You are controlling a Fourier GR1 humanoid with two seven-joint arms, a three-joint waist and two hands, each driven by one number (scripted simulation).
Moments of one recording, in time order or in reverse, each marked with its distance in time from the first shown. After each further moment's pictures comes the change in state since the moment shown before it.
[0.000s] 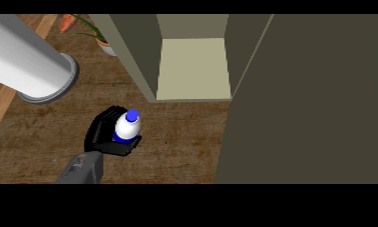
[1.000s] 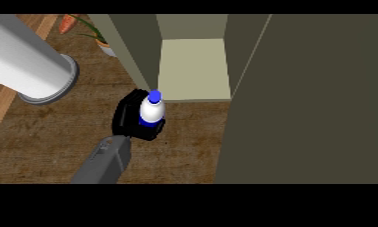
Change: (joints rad) left arm -0.102 -0.093 -0.177 -0.037 0.267 0.119 0.044; right arm 0.083 -0.022 -0.350 0.048 -0.125 0.166 -0.111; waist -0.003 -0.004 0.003
